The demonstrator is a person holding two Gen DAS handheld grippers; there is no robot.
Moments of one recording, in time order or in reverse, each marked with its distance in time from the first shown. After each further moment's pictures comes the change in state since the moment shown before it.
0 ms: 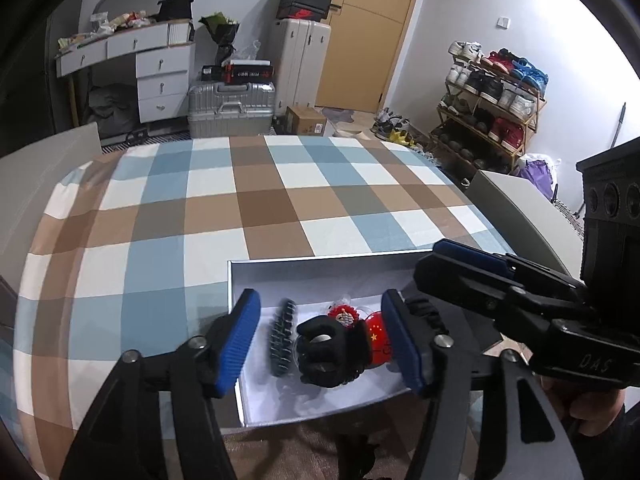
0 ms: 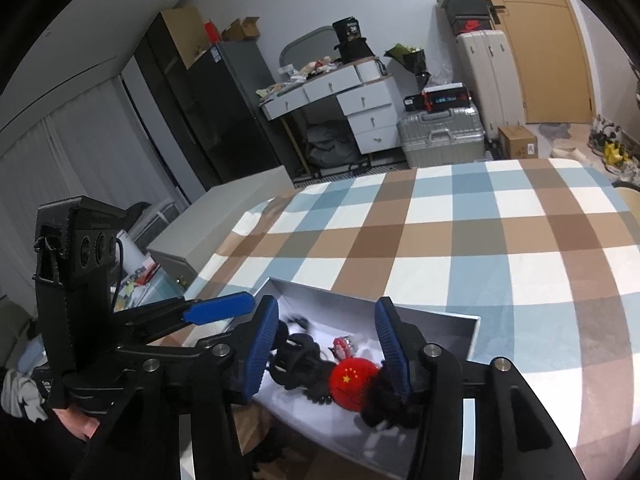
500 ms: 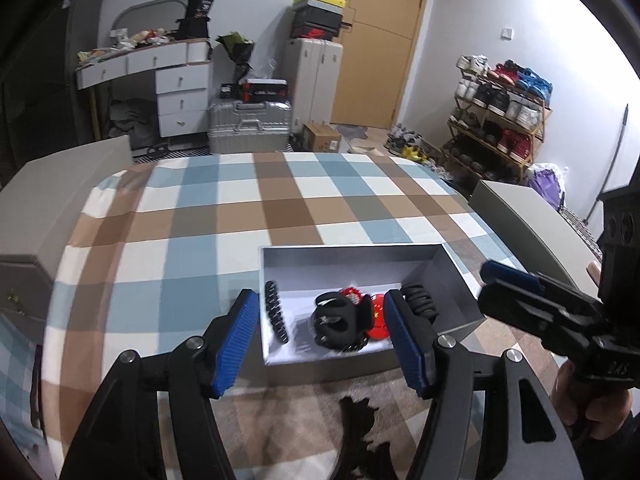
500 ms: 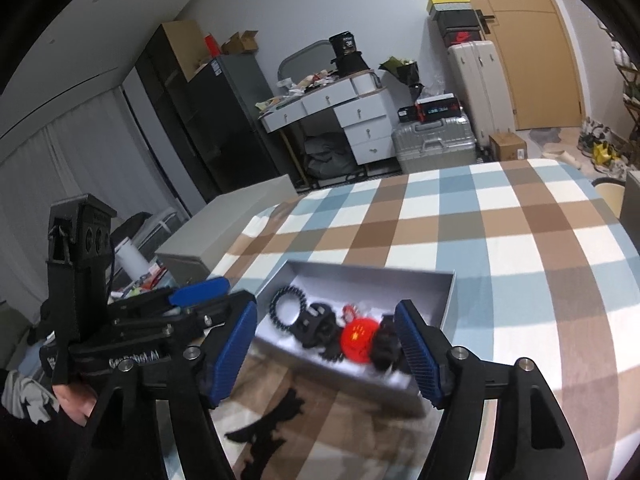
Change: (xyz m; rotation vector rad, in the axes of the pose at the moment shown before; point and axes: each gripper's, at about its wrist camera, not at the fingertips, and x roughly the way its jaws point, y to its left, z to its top) left arm -0.033 0.002 -0.015 -0.013 -0.065 0.073; right arm -0.047 0.014 -0.027 0.009 -0.037 -0.002
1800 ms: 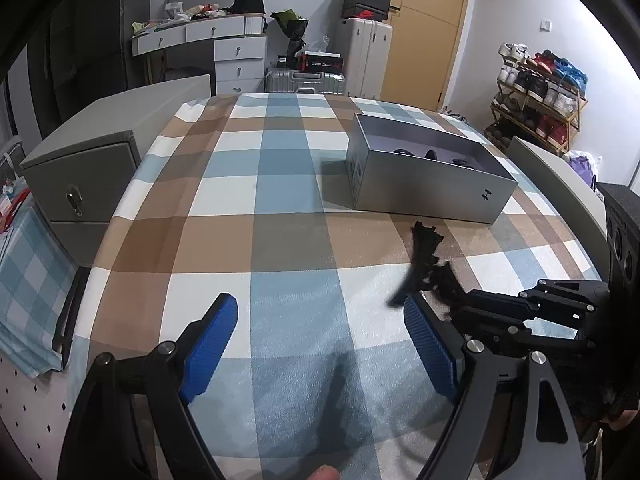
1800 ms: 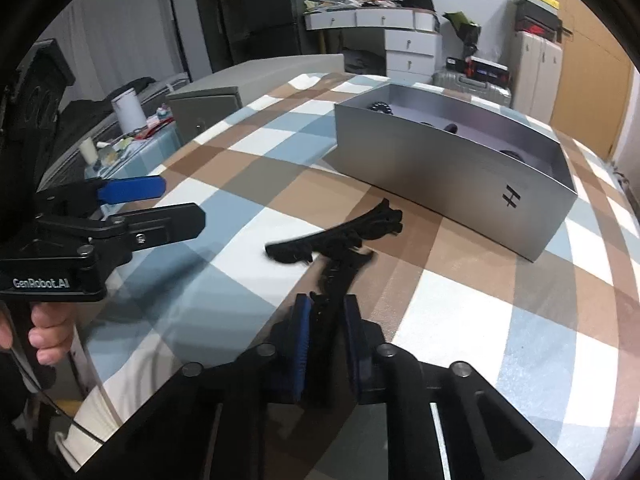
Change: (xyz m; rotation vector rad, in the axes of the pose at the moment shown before) left arm -0.052 0.033 -0.111 -0.061 0.068 0.147; right arm 0.033 0.089 -0.123 -0.308 0.308 -0.097
